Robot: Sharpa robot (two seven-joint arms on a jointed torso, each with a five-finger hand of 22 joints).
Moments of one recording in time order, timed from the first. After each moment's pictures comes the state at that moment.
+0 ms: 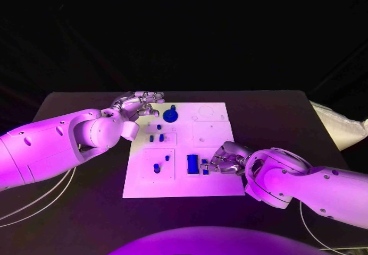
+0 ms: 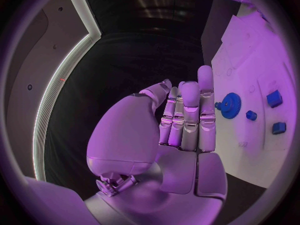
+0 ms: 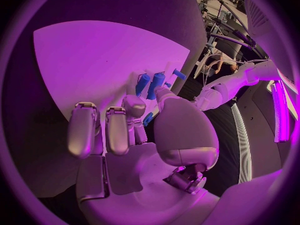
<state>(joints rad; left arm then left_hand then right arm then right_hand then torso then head) 1.18 -0.84 -0.03 1.44 0.08 -0.20 0.22 1.35 -0.09 0.41 0.03 0.09 1.03 0.18 0.13 0.07 1.11 0.10 0.27 0.09 1.25 0.02 1.07 0.54 0.17 1.24 0.11 0.50 0.87 0.99 -0.91 -0.05 1.87 -1.22 -0.33 -0.57 1.04 -0.10 0.12 0.28 0.28 1.08 0.06 0.26 0.35 1.37 -0.01 0.98 1.13 1.47 -0.07 1.38 1.28 0.08 1.41 0.03 1.38 1.16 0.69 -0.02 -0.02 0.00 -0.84</state>
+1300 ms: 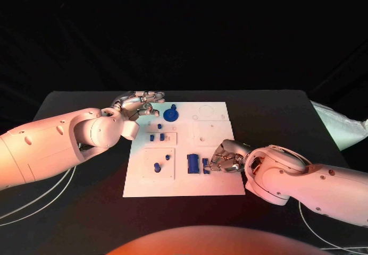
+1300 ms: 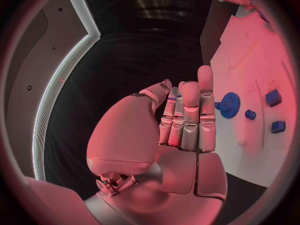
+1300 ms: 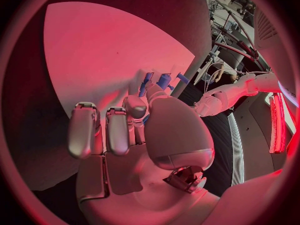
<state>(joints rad) 1.18 -0.84 -0.03 1.44 0.08 -0.20 0.21 1.35 -0.09 0.41 0.03 0.09 1.03 0.18 0.13 0.07 1.11 0.10 0.27 0.09 1.25 0.02 1.07 0.54 0.17 1.24 0.11 0.50 0.87 0.99 -0.89 -0.04 1.83 -1.32 -0.30 -0.55 1.23 -0.04 0.05 0.19 0.21 1.09 0.06 0.26 0.37 1.37 -0.01 0.99 1.15 1.47 -0.08 1.38 1.30 0.08 1.41 0.03 1.38 1.17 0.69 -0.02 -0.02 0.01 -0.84</state>
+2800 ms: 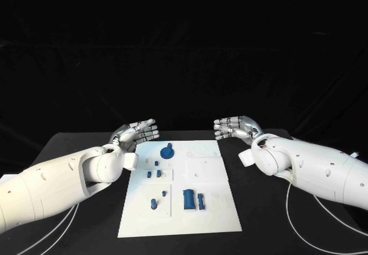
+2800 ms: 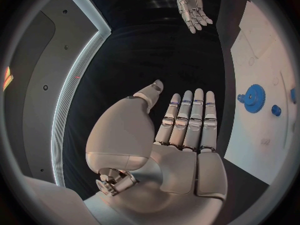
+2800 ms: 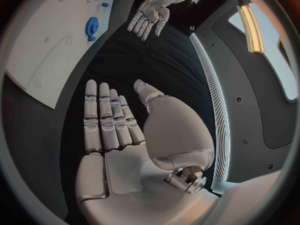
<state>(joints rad) 1.13 -0.77 -0.03 1.30 0.15 -0.23 0.38 1.17 -0.05 0.32 0.02 0.06 0.86 0.14 0.04 0.04 0.92 0.15 0.05 0.04 0.84 0.13 0.19 0.11 0.16 0.71 0.22 0.04 0.42 1.14 -0.70 -0.02 1.20 -0.34 -0.30 0.30 1.19 -0.03 0.28 0.01 0.16 0.84 0.16 0.04 0.18 0.92 0.12 0.05 0.17 0.97 0.05 0.15 0.22 0.17 0.84 0.16 0.36 0.18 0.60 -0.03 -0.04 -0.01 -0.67</state>
